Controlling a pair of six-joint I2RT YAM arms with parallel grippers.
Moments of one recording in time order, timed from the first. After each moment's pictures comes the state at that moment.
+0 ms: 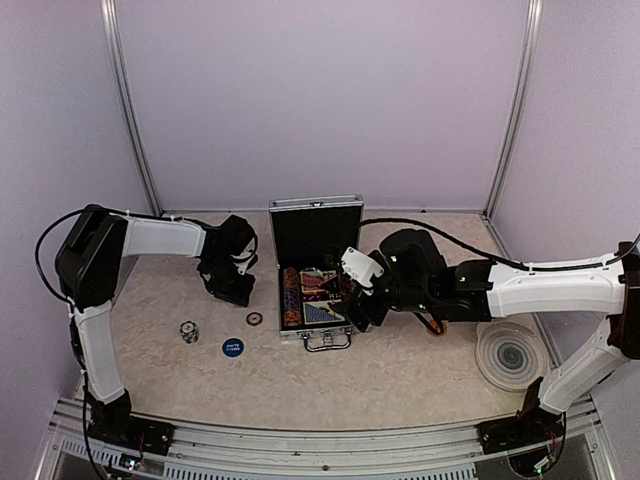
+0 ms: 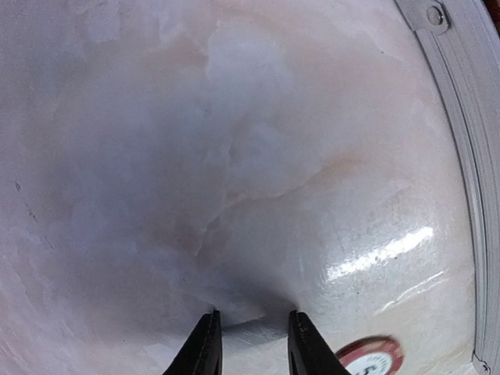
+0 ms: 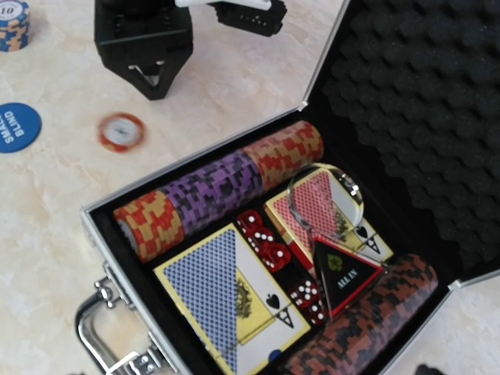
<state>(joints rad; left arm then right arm) -0.50 1.97 1.31 -0.66 -0.02 -0.17 1.03 1.47 0.98 -0.06 0.17 -0.24</state>
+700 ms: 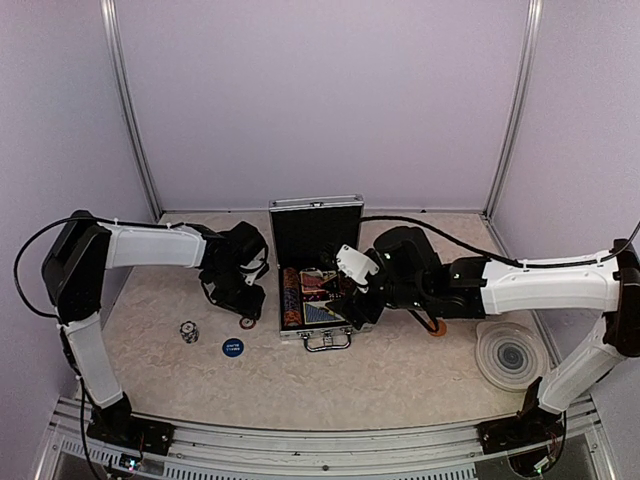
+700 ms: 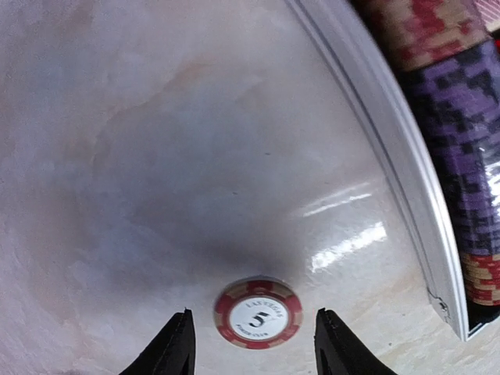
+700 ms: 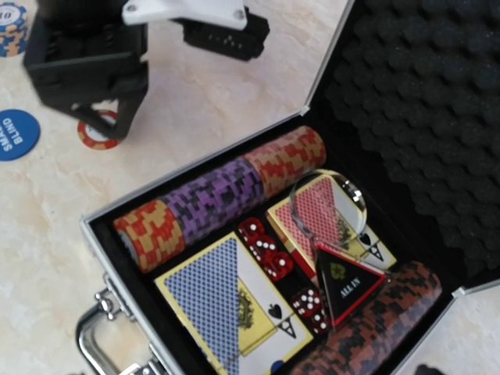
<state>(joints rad) -0.61 1.86 1.24 -0.70 -0.03 -0.20 1.03 1.50 1.01 -0.07 0.16 -0.23</state>
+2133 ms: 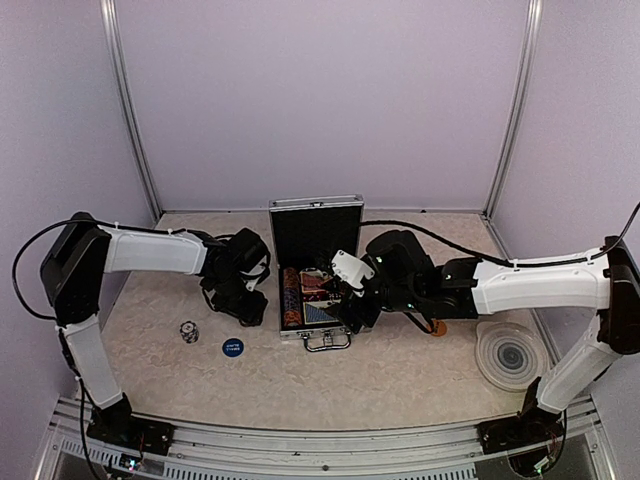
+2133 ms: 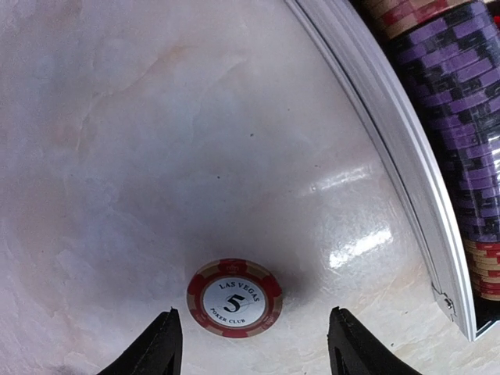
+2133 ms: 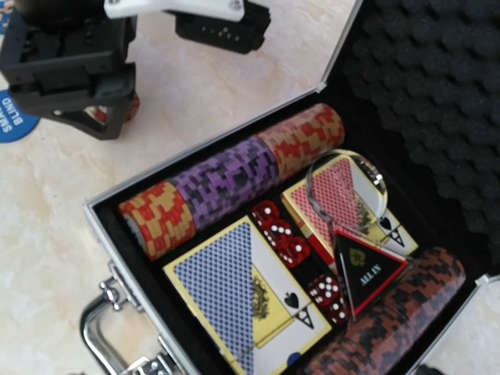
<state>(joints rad) -0.66 1.85 1.19 -0.66 -0.07 -0.21 1.03 1.54 1.03 -0.09 0.16 -0.22</state>
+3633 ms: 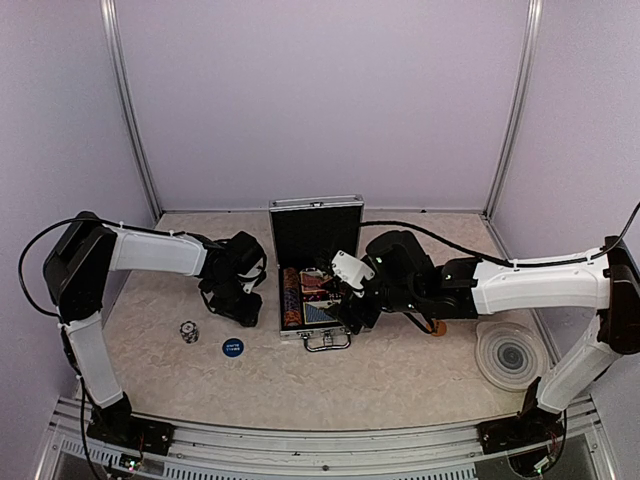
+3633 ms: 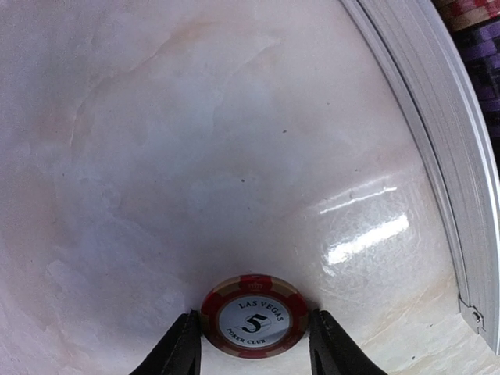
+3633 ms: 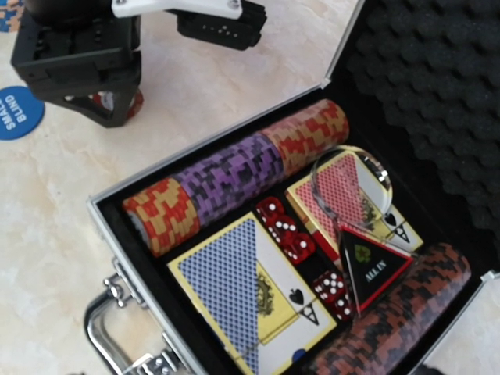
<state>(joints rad) -0.63 1.87 1.16 -0.63 -0.04 -0.21 1.03 1.54 1.03 -0.09 0.15 -0.21</state>
